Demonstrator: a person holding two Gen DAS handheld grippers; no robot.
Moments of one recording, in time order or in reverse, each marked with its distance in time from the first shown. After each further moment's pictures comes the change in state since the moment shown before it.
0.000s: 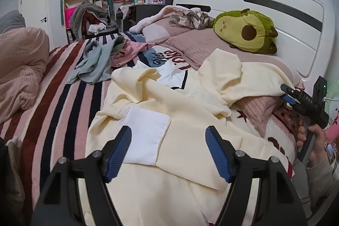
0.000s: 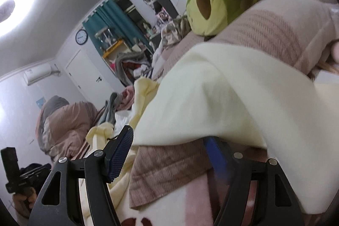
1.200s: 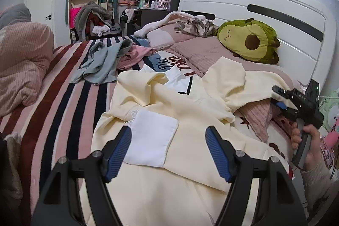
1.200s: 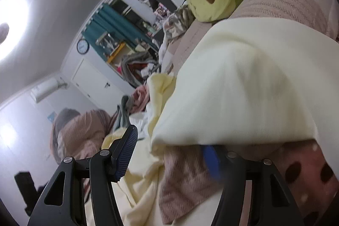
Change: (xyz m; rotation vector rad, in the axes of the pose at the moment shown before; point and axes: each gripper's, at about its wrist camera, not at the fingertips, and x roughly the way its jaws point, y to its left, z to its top) left arm -0.006 0.018 -0.005 -0.035 -0.046 -0.001; right arm 0.035 0.012 0.000 0.164 0.031 0.086
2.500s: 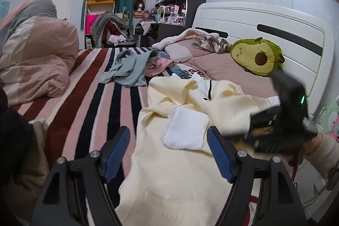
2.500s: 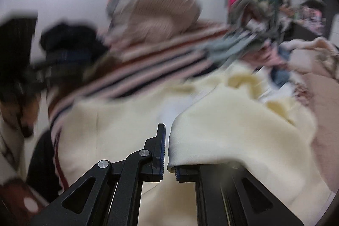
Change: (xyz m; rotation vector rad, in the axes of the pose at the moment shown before) left arm -0.066 0.078 -0.045 -0.074 -0.110 0.038; right arm 0.119 0.241 -0.162 -1.027 0.640 0.236
